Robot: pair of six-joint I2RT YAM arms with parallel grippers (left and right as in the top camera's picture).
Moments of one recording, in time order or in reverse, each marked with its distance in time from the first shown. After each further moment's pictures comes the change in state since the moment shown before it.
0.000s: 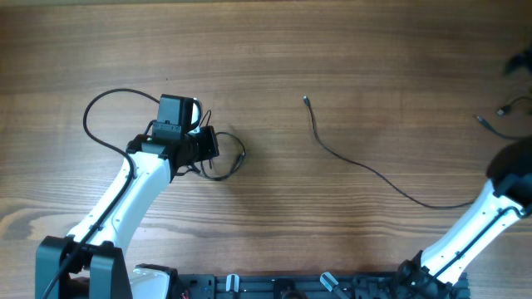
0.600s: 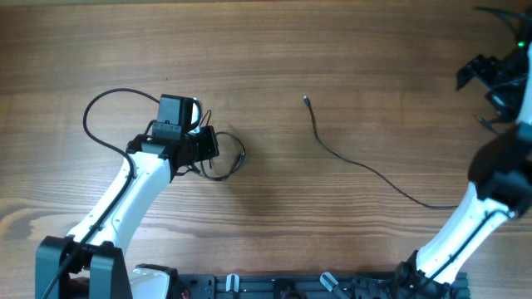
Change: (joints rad) left arm 0.000 0.000 0.000 0.001 0.000 0.000; right arm 0.146 -0.144 -0.282 -0.003 0.113 0.055
